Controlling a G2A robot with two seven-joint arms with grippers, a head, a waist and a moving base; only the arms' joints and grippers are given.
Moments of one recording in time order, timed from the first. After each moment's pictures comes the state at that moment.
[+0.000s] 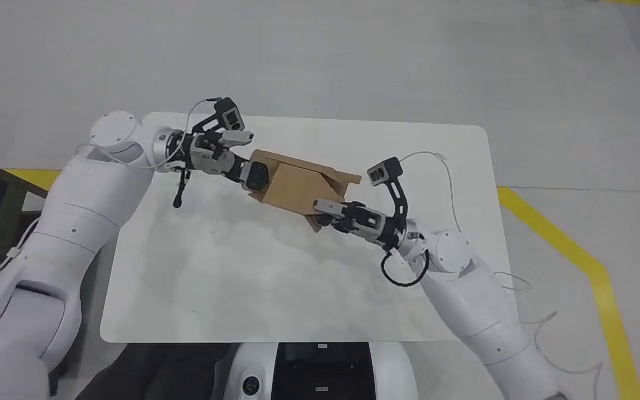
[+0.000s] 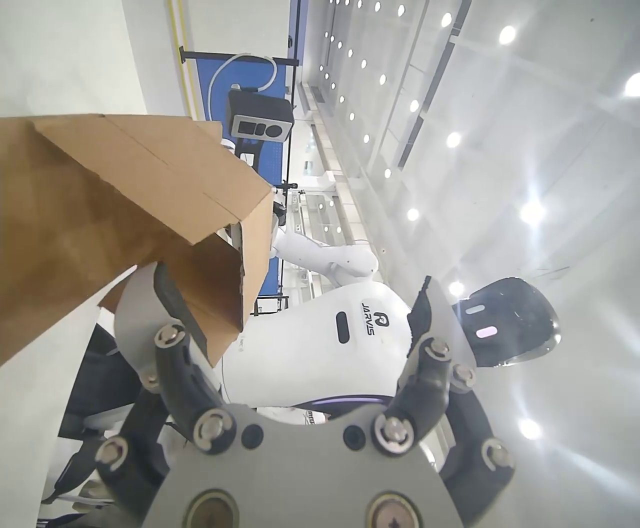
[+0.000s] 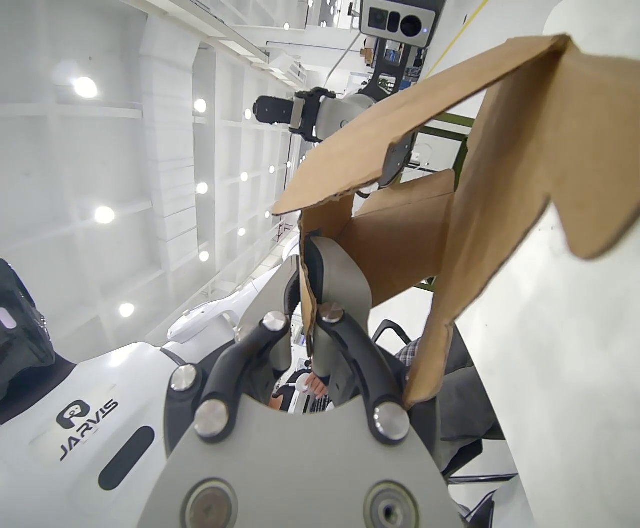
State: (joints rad) left arm 0.57 -0.83 -0.78 -1.09 -1.06 -0.05 -1.54; right arm -1.15 -1.28 0.99 -1.49 0.56 -0.41 0.87
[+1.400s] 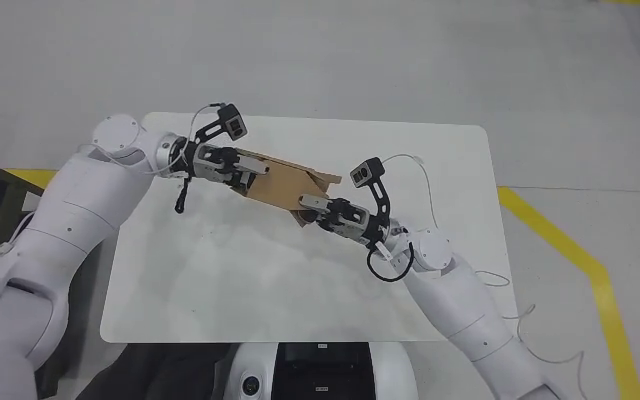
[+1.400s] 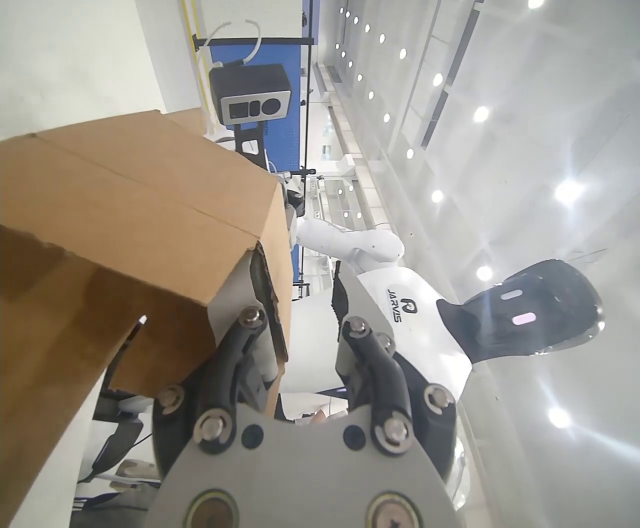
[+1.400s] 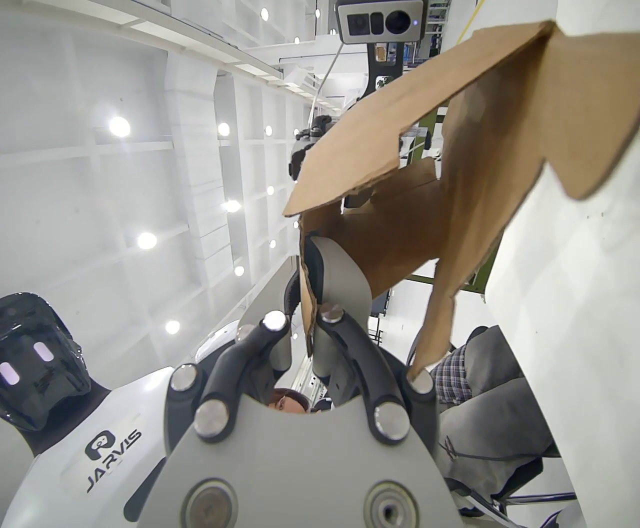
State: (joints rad) left arm 0.51 -0.78 -0.62 -1.10 -1.08 -0.21 -1.54; right arm -1.11 -1.33 0.92 -1.43 0.66 -0.36 0.83
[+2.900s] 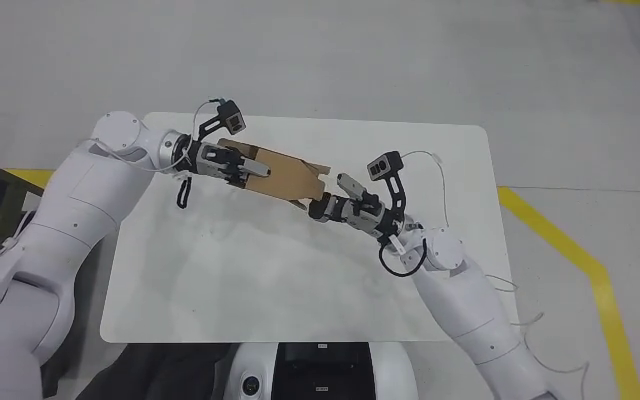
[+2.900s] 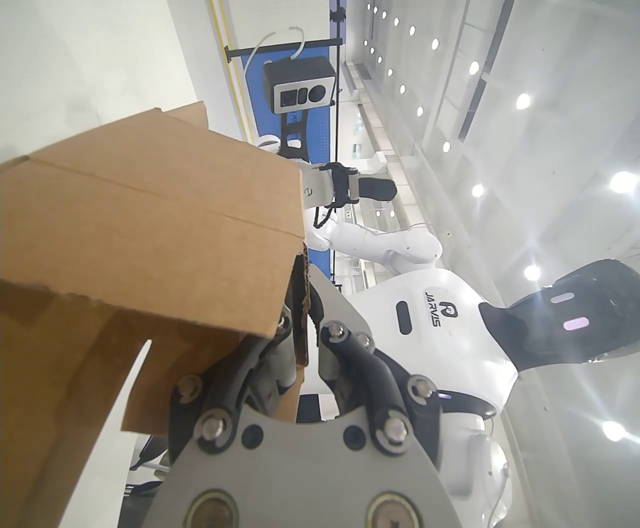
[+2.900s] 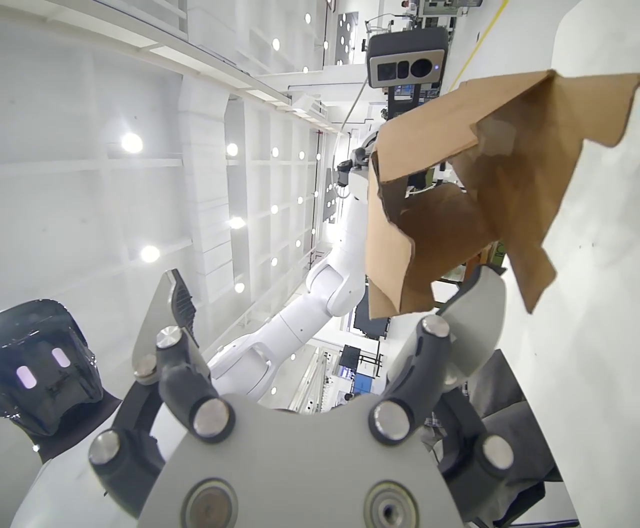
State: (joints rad) left arm 0.49 -0.81 -0.63 -1.04 -1.00 -0.28 -1.54; right arm -1.16 -1.33 1.02 -1.49 0.66 -0.35 0.82
